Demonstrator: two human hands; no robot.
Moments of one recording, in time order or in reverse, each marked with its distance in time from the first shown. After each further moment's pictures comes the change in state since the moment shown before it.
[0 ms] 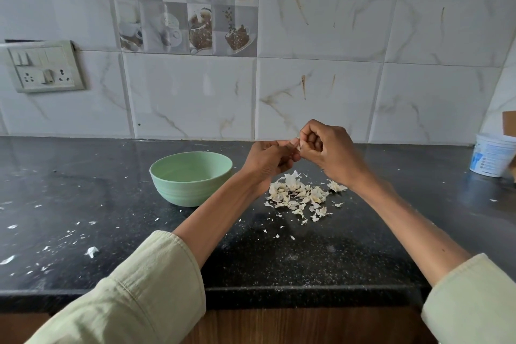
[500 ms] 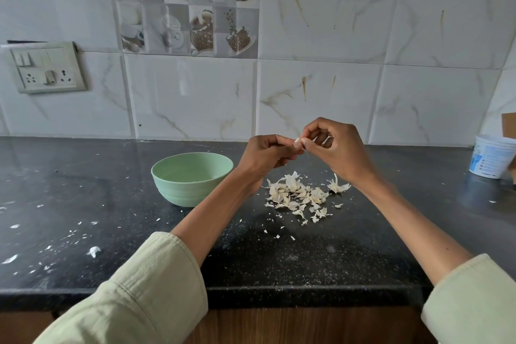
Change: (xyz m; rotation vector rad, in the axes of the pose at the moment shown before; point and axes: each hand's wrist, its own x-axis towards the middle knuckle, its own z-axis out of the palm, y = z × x) left_hand -0.005 0.010 -0.011 0.201 -0.045 0.115; right_hand 0.000 -0.003 -0.010 0.118 0.085 0.029
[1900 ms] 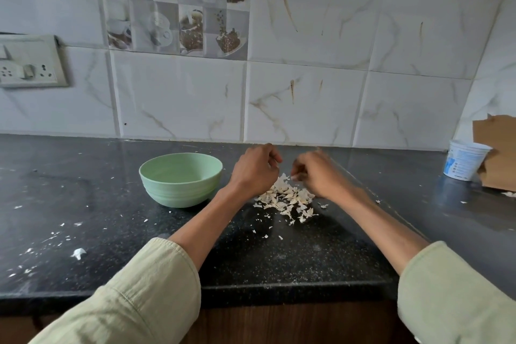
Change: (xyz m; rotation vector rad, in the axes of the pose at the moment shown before) left_hand 0.007 -0.024 0.004 0.932 0.120 0.207; right_hand -0.014 0.054 0.028 -0.427 -0.327 0.229
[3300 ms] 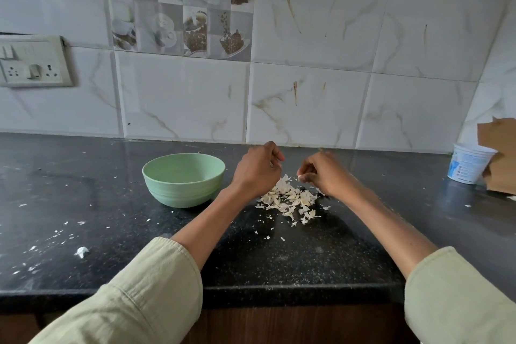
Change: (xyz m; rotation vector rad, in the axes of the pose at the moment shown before) left_hand 0.001 0.001 0.000 -0.024 0.029 -0.006; right_hand 0.005 0.017 -0.003 0.041 -0.039 0.043
